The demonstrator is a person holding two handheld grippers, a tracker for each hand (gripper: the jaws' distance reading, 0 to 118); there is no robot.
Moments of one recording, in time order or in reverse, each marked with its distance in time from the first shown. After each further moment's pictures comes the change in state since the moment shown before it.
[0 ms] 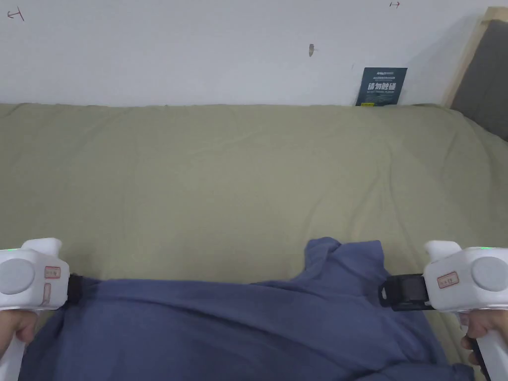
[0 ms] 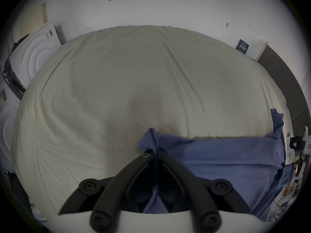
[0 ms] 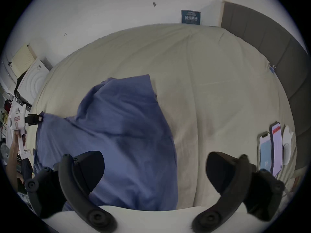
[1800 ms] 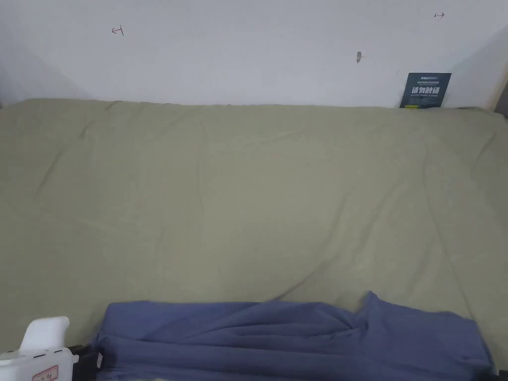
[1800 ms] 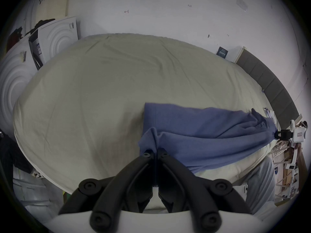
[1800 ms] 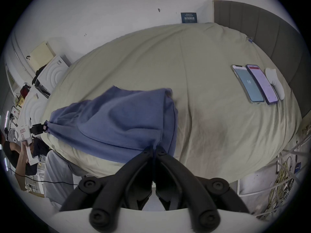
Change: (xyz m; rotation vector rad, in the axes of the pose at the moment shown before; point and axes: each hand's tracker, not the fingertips) left arm -0.073 -0.259 0.161 0.087 -0.121 0.082; right arm 0.009 -0.258 0.115 0.096 0.154 -0.021
